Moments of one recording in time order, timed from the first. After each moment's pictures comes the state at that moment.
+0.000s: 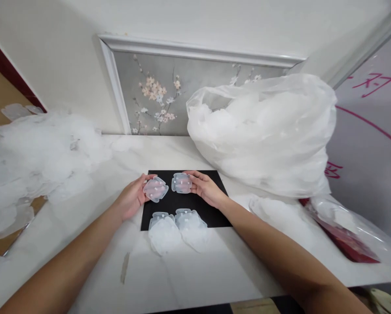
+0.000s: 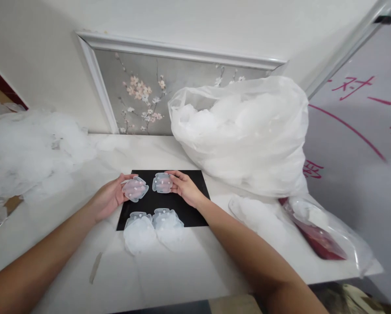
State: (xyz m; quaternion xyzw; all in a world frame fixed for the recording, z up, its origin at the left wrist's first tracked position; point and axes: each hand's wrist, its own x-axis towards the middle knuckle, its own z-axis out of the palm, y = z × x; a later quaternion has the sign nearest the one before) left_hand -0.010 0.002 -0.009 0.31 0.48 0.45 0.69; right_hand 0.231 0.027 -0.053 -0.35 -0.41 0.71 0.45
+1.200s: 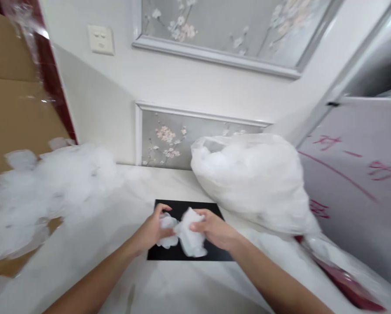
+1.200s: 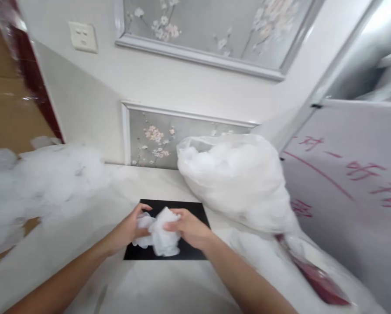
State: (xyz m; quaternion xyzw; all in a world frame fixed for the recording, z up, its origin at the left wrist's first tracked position) left_hand -0.008 -0.036 0.005 0.62 0.51 0.34 0.49; right_hand 0.200 -0.026 0.014 -0.35 -0.51 0.71 0.34
